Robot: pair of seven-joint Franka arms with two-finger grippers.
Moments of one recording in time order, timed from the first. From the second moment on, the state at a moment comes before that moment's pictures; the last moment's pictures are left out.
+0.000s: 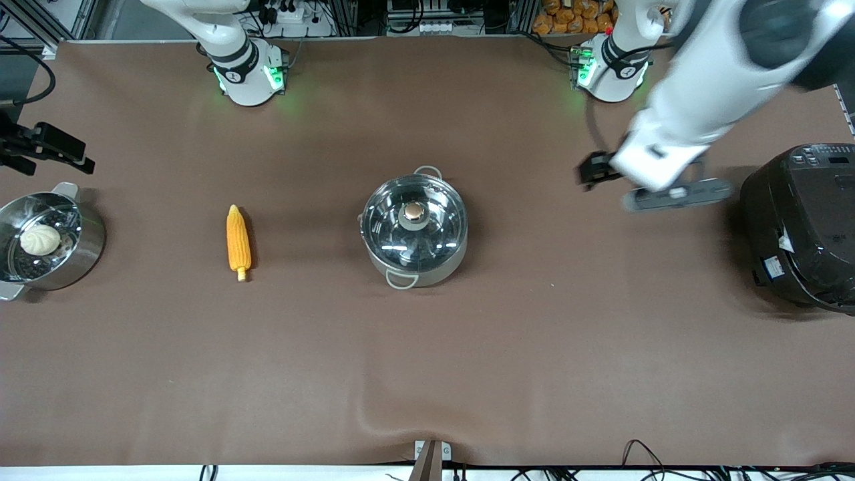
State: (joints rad) left arm -0.26 0.19 -0.22 -1.49 0.00 1.62 -0.59; right arm -0.08 0.00 0.01 -1.50 0.04 1.46 -0.05
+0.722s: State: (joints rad) left arm -0.63 0.53 -0.21 -1.38 0.01 1.96 -1.20; right arm -0.07 0.00 0.01 -1.49 0.05 1.44 -0.07
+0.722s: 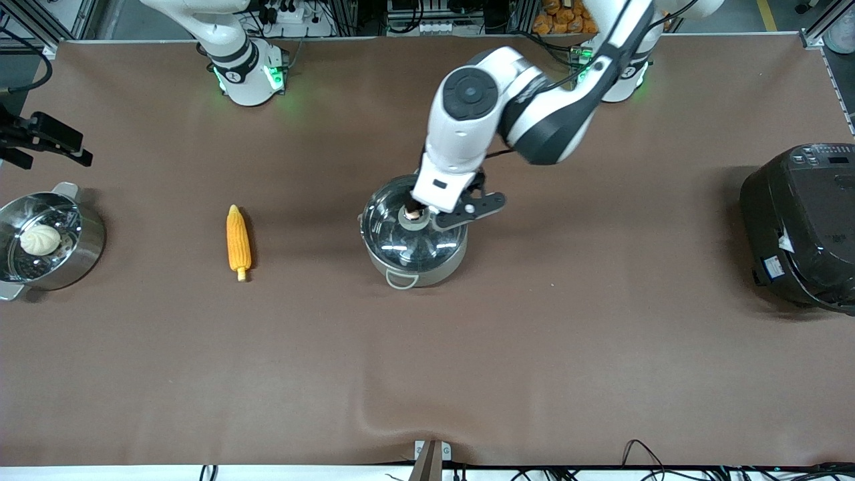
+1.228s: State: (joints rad) left arm -0.72 0.65 -0.17 -1.34 0.01 2.01 -1.22; right arm -0.07 0.11 0.01 -1.51 0.05 1.50 -0.07
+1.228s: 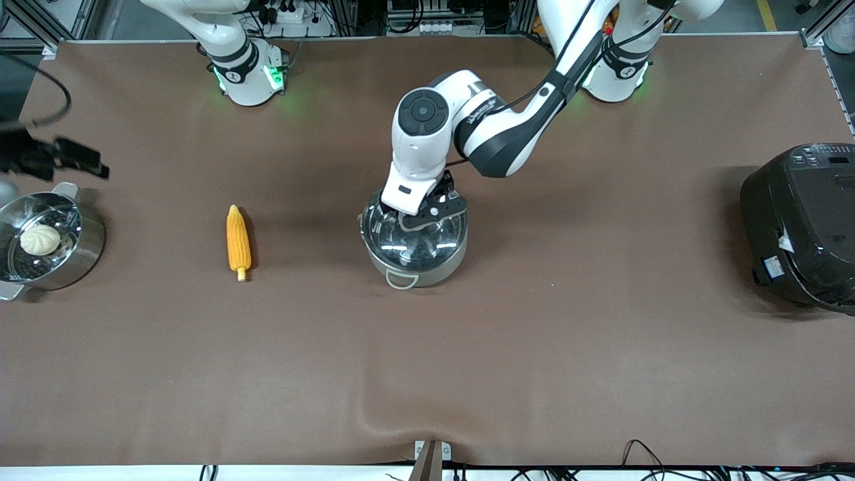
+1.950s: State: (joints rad) left arm -0.74 0.67 -0.15 -1.32 0.05 2.01 -1.22; right arm -0.06 0.30 0.01 -1.71 0.05 1.72 -0.14
